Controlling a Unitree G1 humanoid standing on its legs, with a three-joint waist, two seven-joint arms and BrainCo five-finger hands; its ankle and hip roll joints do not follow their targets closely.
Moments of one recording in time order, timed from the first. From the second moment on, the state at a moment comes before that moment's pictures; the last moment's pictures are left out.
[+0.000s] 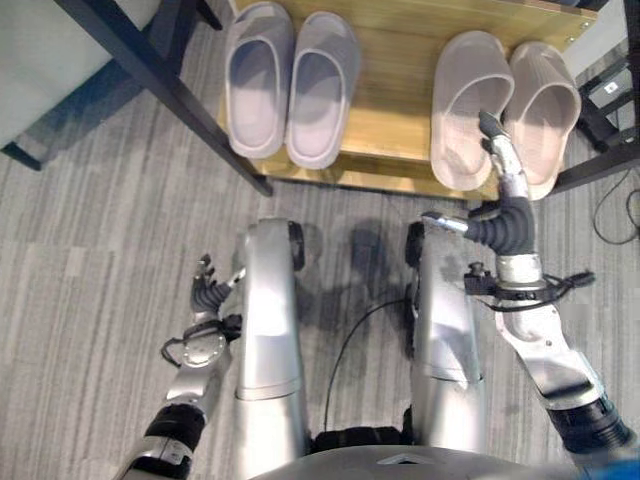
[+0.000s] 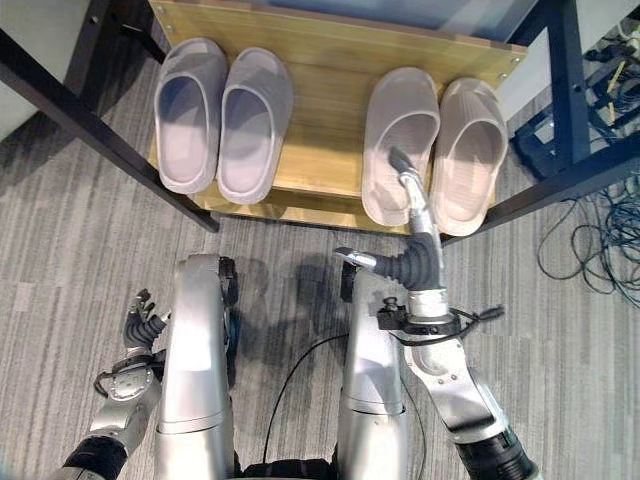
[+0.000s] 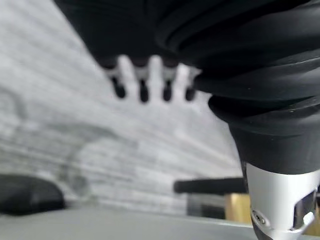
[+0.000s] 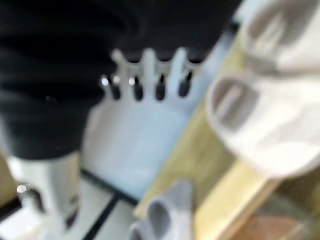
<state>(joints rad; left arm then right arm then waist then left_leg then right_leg) -0.06 0.41 -0.14 0.50 -0.45 -0.28 0.40 -0.06 -0.45 0.21 -0.37 -0.22 -0.23 -0.42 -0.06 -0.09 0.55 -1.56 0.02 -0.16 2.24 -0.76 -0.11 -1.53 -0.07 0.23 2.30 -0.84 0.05</state>
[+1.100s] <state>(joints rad) 0.08 0.42 -0.51 0.64 -0.05 -0.40 0.24 0.02 -0.24 0.29 1.22 -0.10 -0.20 -0.35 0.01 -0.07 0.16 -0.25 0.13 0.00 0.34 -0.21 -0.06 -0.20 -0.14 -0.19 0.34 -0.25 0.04</state>
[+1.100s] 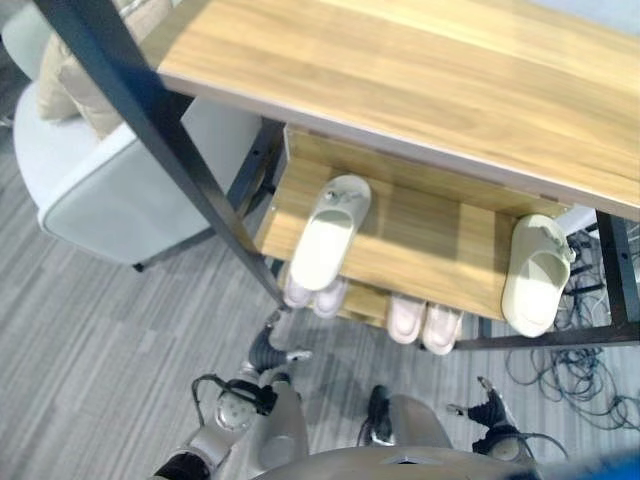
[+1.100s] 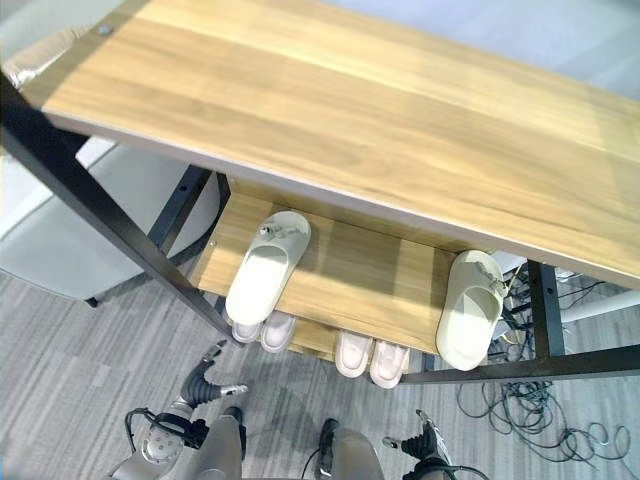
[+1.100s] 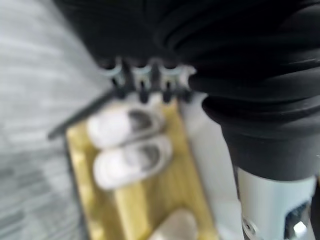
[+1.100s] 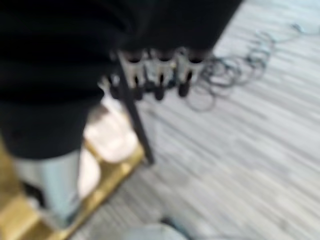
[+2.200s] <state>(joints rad) 0.17 0.64 -0.45 -0.17 -0.28 -0.30 -0.24 0.11 -0.24 0.25 1.20 -0.10 -0.11 -0.18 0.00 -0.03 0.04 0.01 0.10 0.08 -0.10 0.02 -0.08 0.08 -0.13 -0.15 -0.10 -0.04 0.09</state>
